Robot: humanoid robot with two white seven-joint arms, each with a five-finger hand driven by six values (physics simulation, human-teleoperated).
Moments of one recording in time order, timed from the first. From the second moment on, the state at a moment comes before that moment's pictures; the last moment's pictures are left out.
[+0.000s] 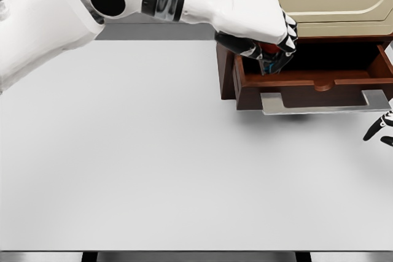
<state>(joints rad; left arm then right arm) -1.42 0.32 -1.16 -1.32 0.02 -0.62 -0.56 0.39 -1.03 -0.38 -1.75 -0.11 -0.61 0.61</state>
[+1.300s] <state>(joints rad) -1.39 0.14 -1.15 -1.02 0.02 -0.61 -0.56 0.39 -1.03 -0.37 -1.75 -0.11 -0.61 0.61</state>
